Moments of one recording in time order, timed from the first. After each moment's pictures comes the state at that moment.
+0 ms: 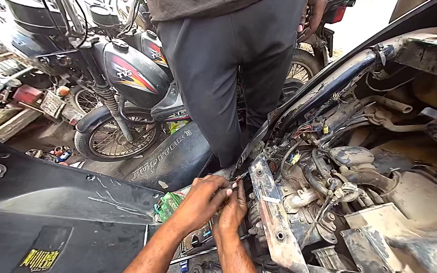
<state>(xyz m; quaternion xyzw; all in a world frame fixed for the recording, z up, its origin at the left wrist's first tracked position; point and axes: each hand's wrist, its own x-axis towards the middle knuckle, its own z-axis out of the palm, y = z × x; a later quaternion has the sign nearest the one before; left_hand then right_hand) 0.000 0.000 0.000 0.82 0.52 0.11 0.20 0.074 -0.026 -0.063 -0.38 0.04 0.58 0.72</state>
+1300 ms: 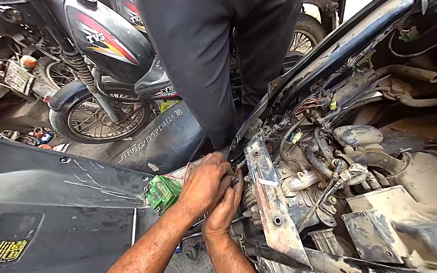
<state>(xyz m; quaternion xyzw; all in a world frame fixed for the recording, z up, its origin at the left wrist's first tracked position) 0.030 0.004 -0.028 0.85 0.52 0.06 0.07 0.057 -0.049 -0.105 -0.38 -0.08 0.49 0.78</state>
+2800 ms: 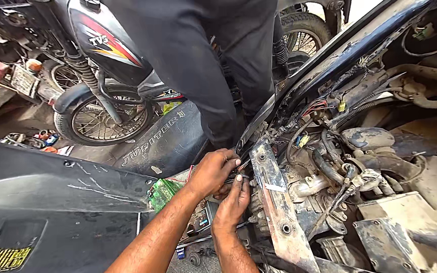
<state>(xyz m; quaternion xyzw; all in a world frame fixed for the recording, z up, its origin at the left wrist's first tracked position) 0.023 0.050 -0.037 0.81 0.53 0.14 0.21 0.061 -0.028 -0.107 -0.44 -0.06 0.48 0.75</state>
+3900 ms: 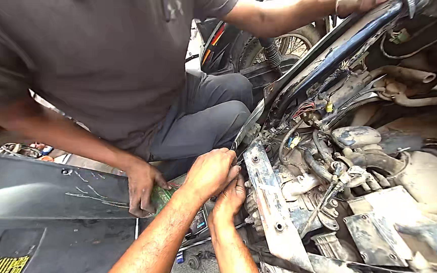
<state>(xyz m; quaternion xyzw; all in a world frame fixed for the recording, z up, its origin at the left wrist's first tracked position) 0.052 0.045 -0.009 0.86 0.52 -0.03 0.01 0.067 -0.012 -0.089 -0.42 0.02 0.51 0.75</state>
